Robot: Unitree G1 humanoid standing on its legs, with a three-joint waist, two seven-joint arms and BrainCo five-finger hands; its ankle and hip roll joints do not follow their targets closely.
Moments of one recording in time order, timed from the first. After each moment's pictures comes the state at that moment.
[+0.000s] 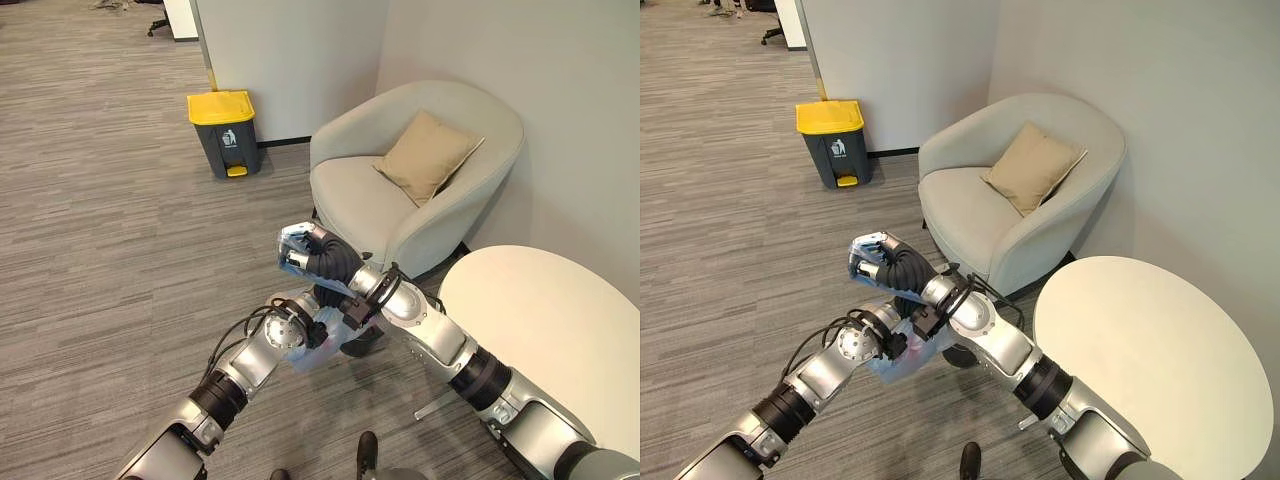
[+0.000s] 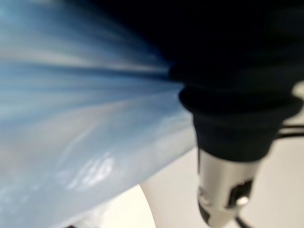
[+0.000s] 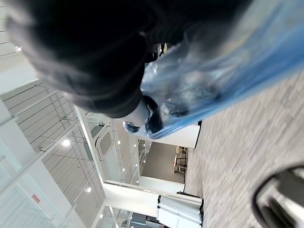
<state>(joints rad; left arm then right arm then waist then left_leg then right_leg) -0.41 0.36 -0.61 0.29 -0.02 -0.09 -0.03 -0.62 -0.27 0.70 0.04 0.45 -0.07 0.05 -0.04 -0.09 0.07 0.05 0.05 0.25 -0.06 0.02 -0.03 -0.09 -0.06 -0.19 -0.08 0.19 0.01</state>
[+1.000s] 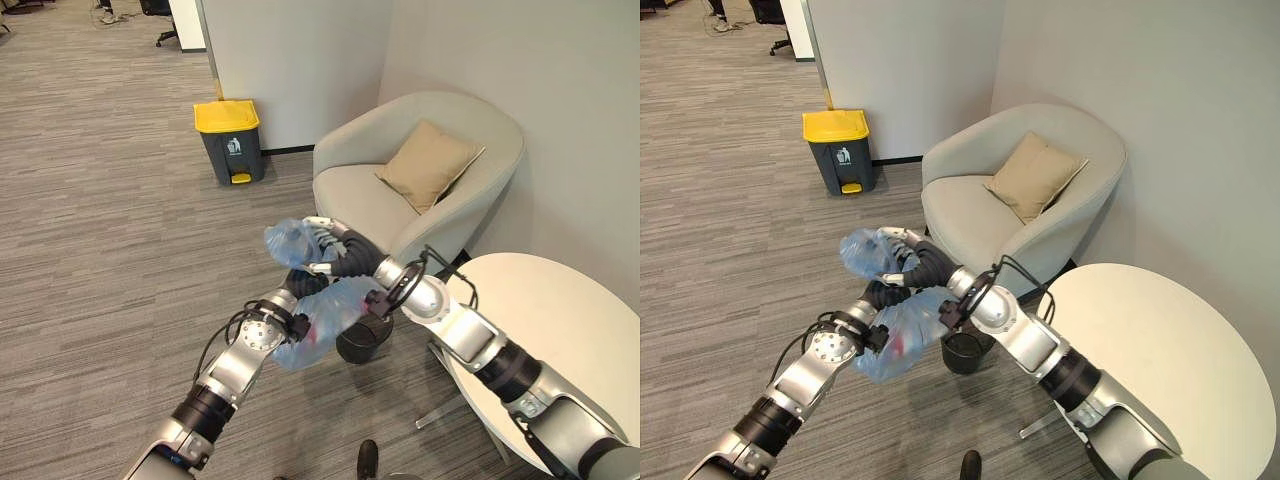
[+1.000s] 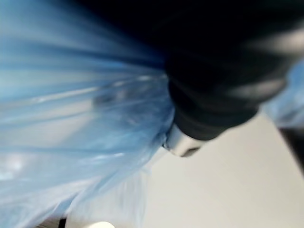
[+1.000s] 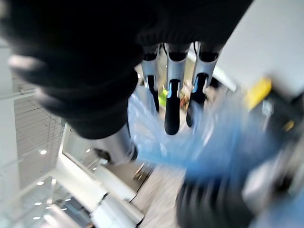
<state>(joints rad) -0.24 0.38 -0.39 0.16 -0.07 -0.08 0.05 -0.57 -0.44 0.61 -0.06 0.00 -0.07 0.02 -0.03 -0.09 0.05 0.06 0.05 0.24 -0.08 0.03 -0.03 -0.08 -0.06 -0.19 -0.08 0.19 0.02</state>
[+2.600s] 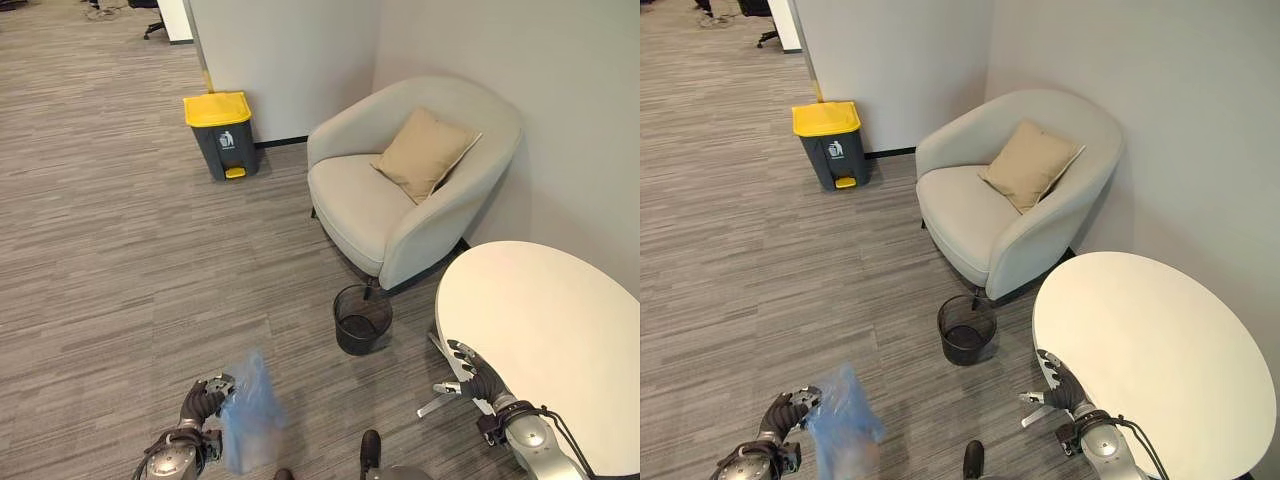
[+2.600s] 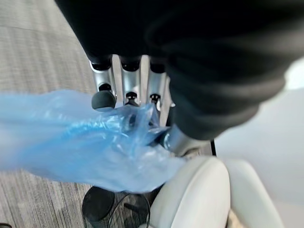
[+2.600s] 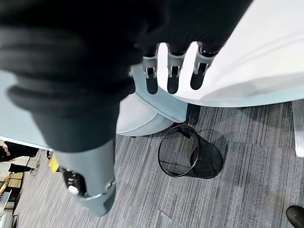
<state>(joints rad) 0.26 0.32 0.04 0.44 -0.26 -0.04 0.00 0.17 -0.43 0.14 0.29 -0.05 -0.04 0.03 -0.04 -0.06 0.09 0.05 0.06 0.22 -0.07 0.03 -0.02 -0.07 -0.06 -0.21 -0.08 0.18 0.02</state>
